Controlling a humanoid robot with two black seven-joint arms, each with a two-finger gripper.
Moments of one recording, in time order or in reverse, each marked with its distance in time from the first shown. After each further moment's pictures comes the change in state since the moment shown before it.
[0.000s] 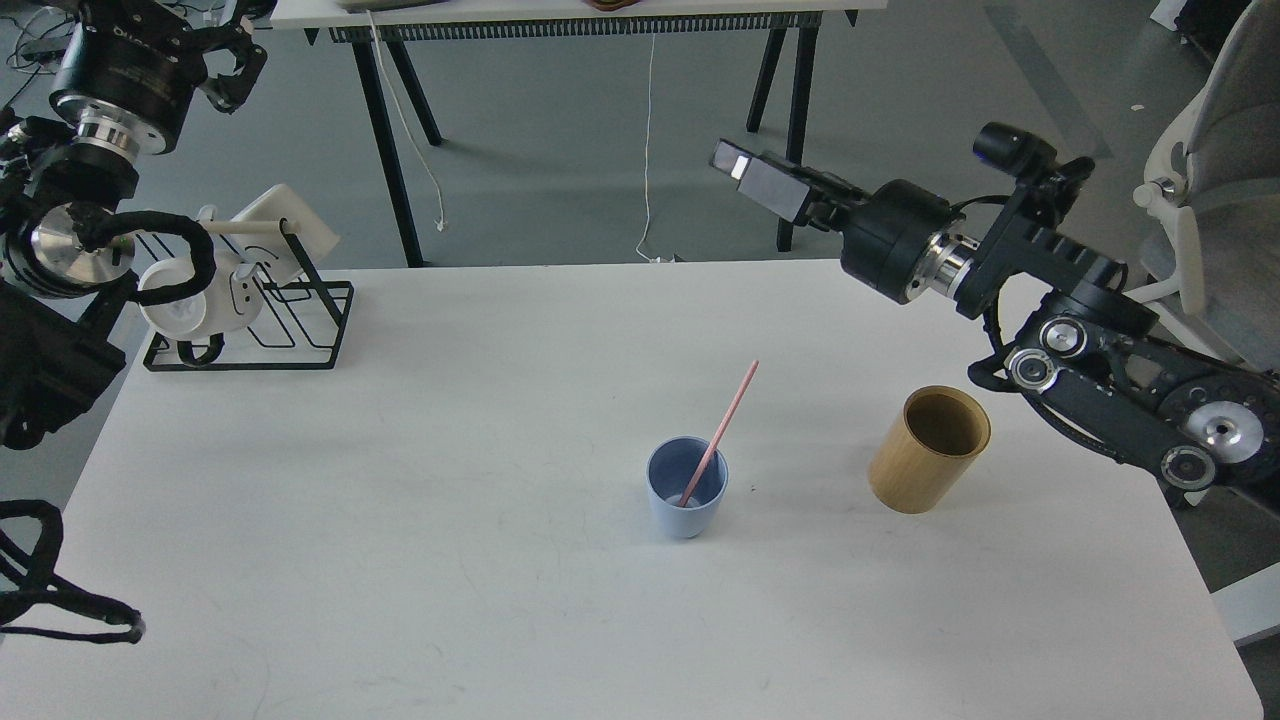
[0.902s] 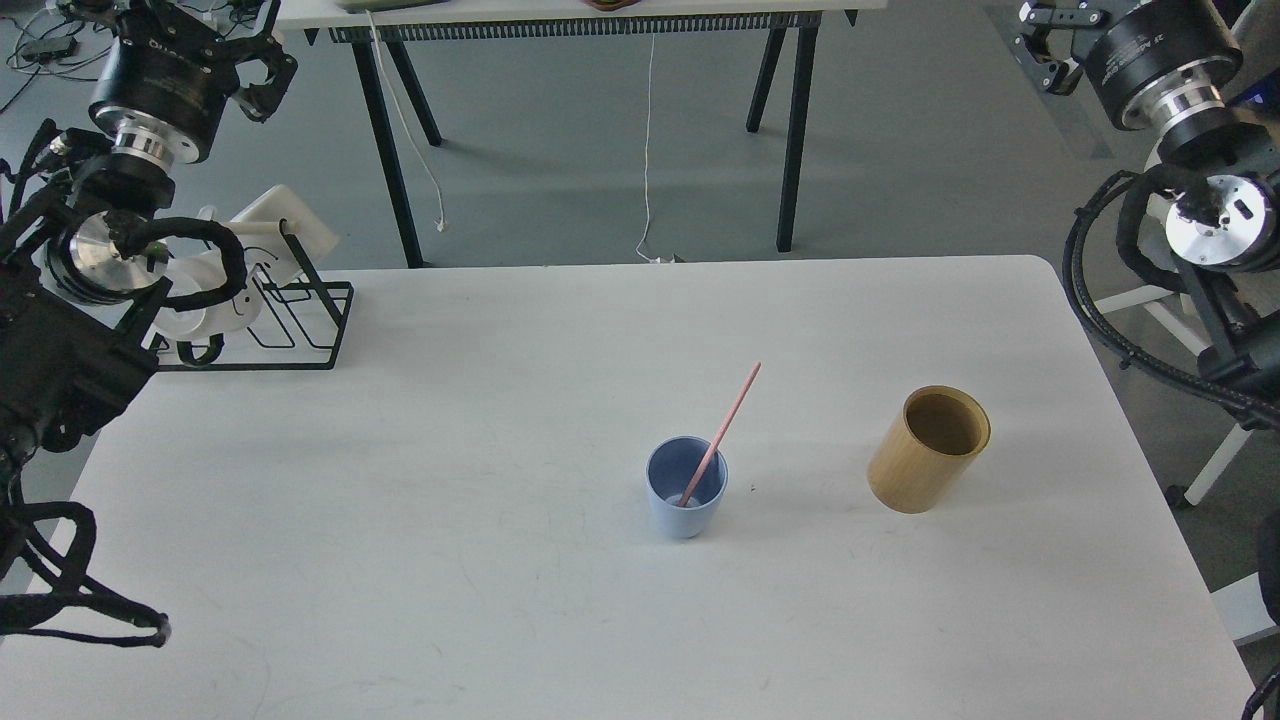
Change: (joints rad) left arm 0.009 -0.055 -0.014 0.007 -0.028 0.000 0.002; right arm 0.021 0.090 0.473 -0.457 1.034 0.138 0.007
